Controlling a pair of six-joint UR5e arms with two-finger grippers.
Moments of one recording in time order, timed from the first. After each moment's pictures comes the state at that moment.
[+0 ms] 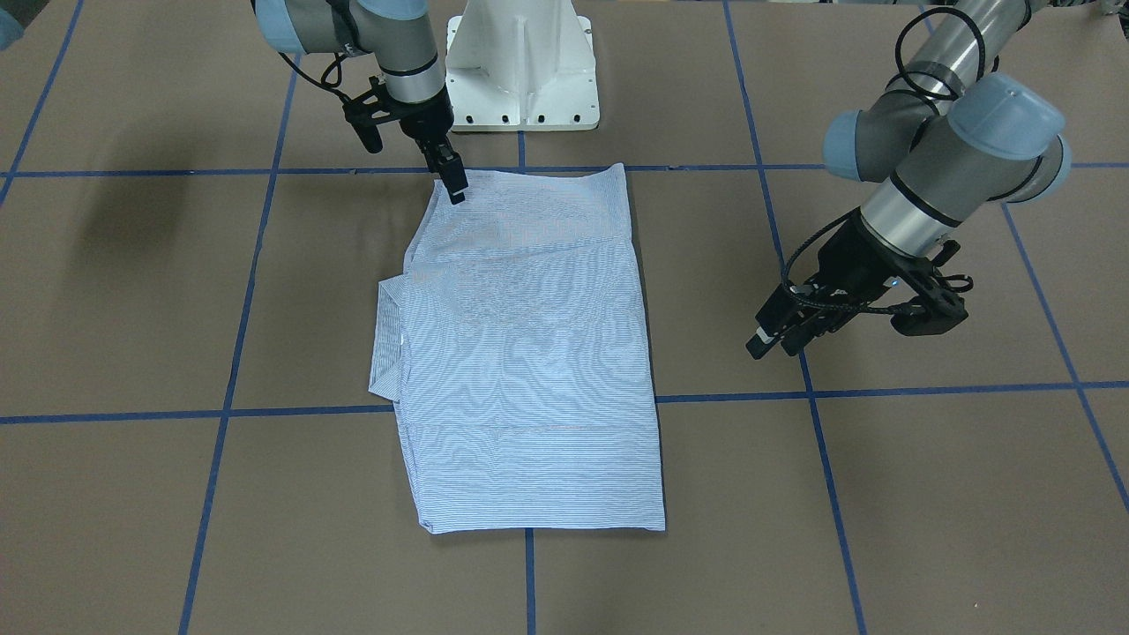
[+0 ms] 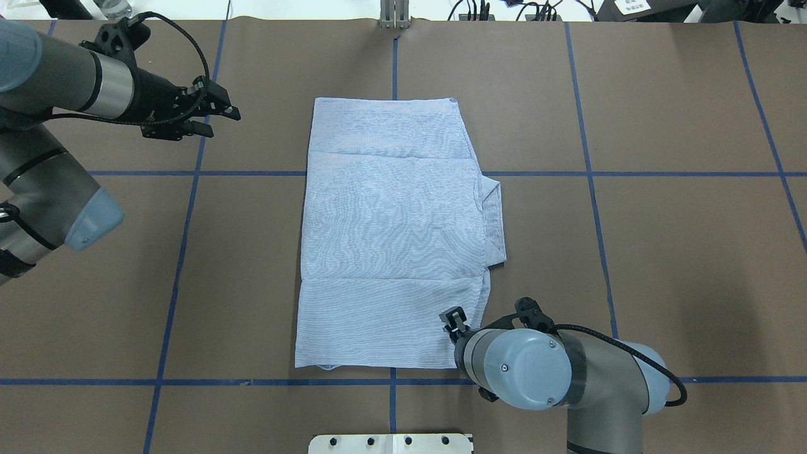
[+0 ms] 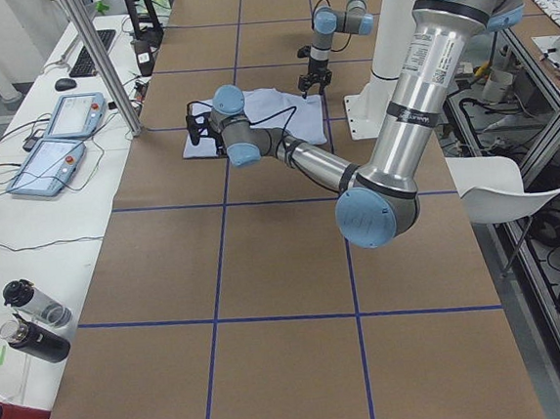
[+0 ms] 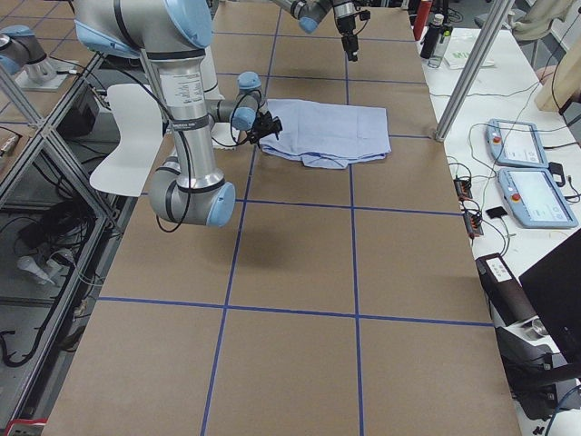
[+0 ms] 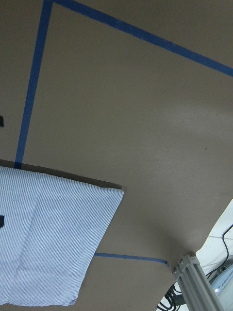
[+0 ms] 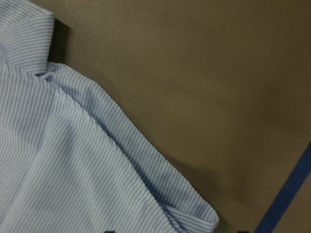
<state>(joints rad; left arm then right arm) -0.93 -1.97 -1.60 -2.35 -2.12 -1.48 0.17 -1.21 1.93 -1.42 1.55 2.54</state>
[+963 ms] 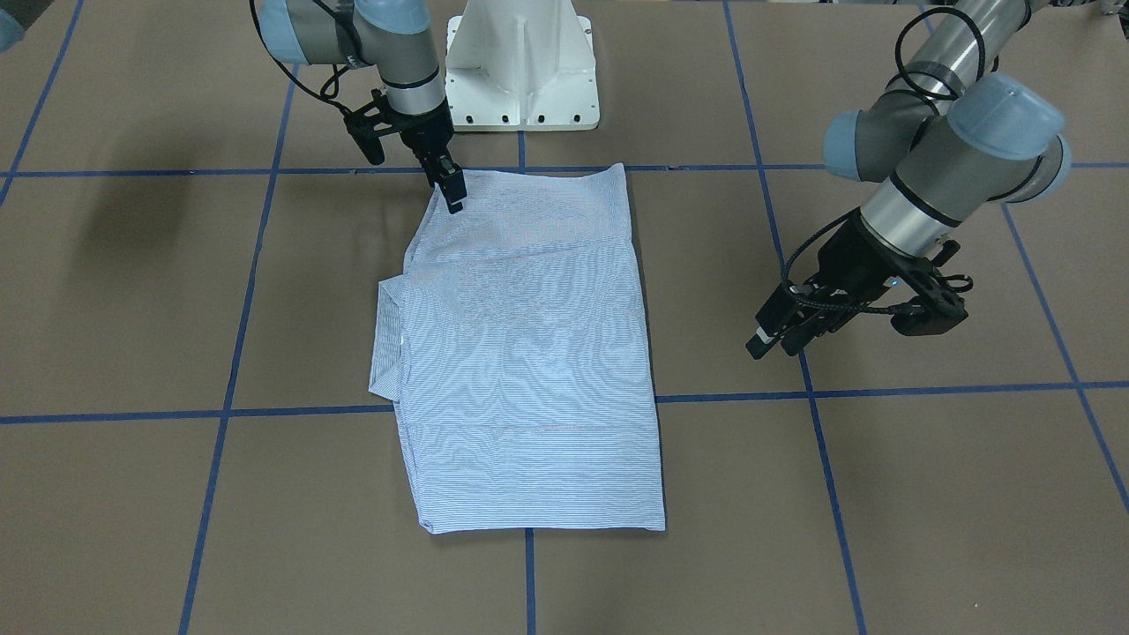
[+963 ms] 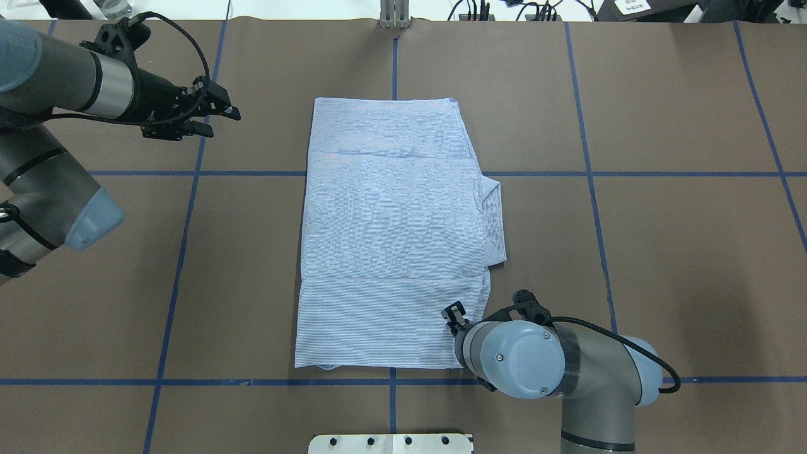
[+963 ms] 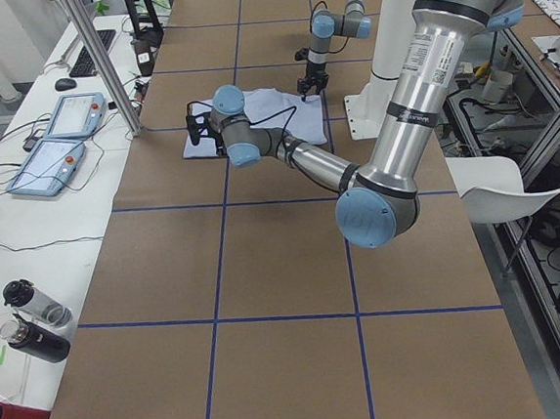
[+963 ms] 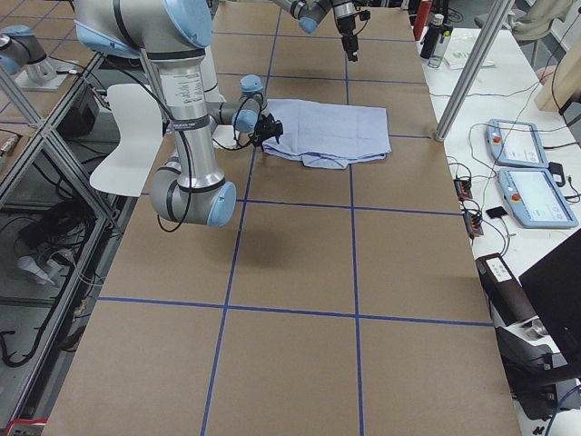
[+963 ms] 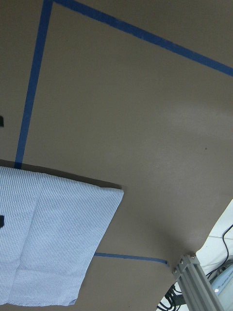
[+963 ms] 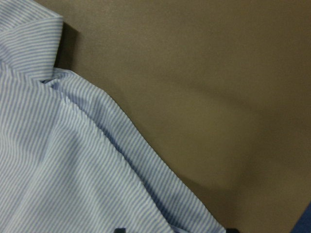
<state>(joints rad) -0.93 -1.97 -1.60 -2.35 -2.12 -1.48 0.19 -1.20 1.90 -1.41 1.55 2.50</state>
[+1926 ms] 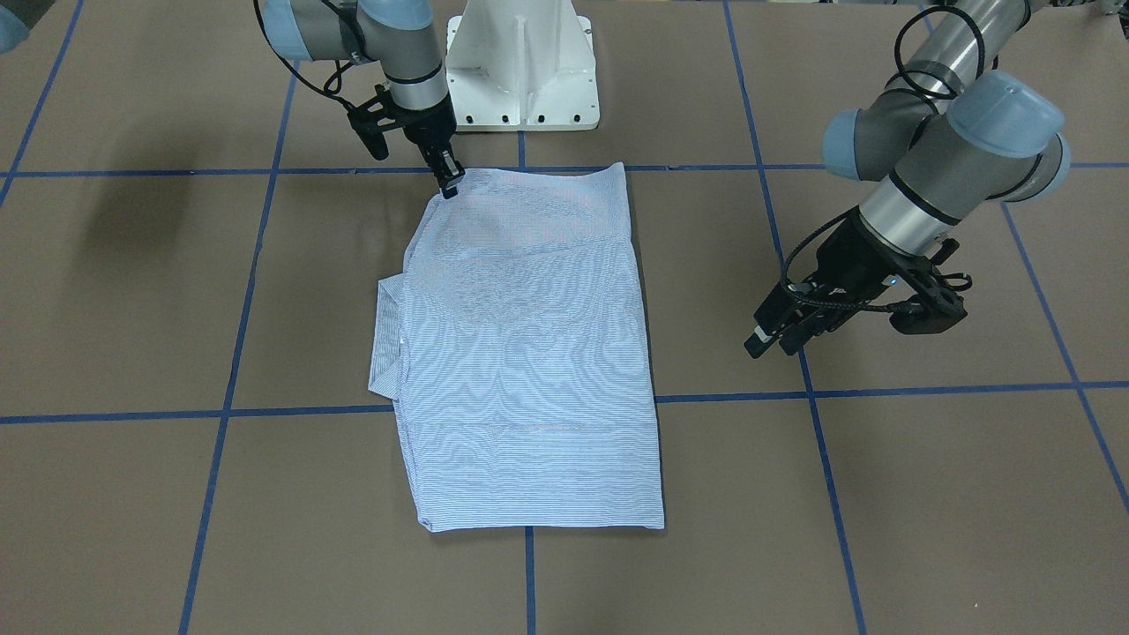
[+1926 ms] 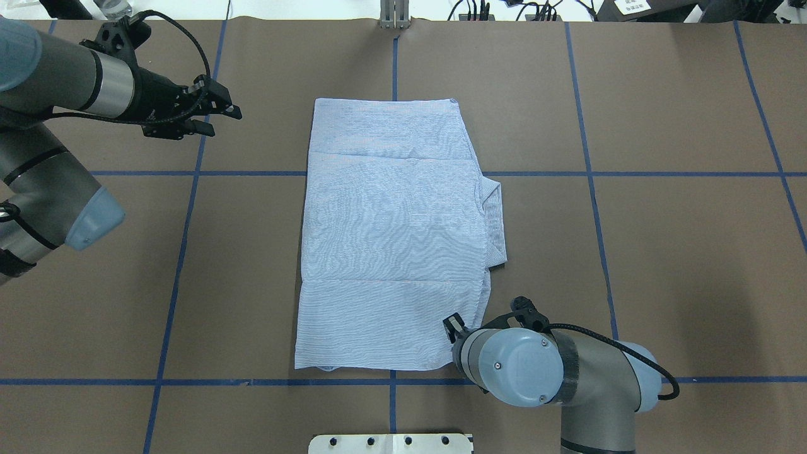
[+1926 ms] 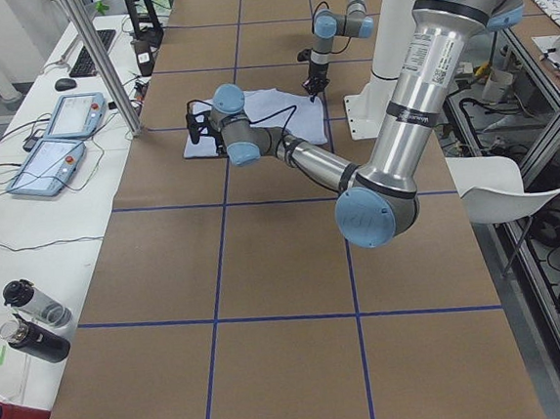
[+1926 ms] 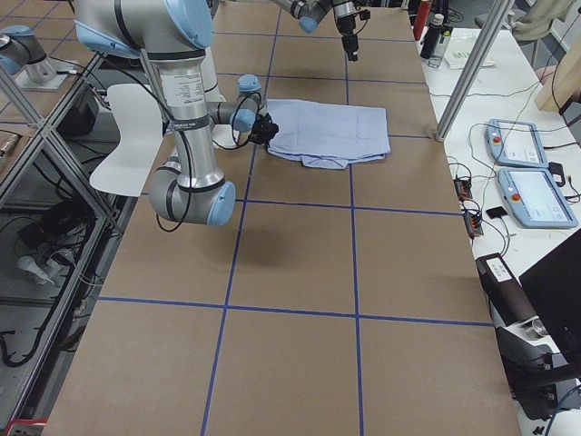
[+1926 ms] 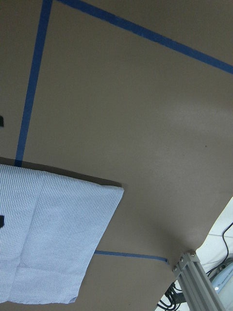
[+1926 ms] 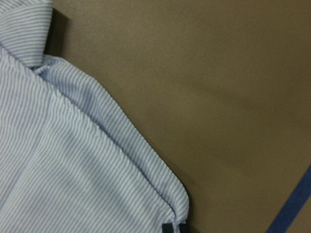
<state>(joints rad) -0.93 -1.97 -1.60 -2.35 -2.12 -1.48 0.18 -1.20 1.91 -1.42 1.55 2.50</state>
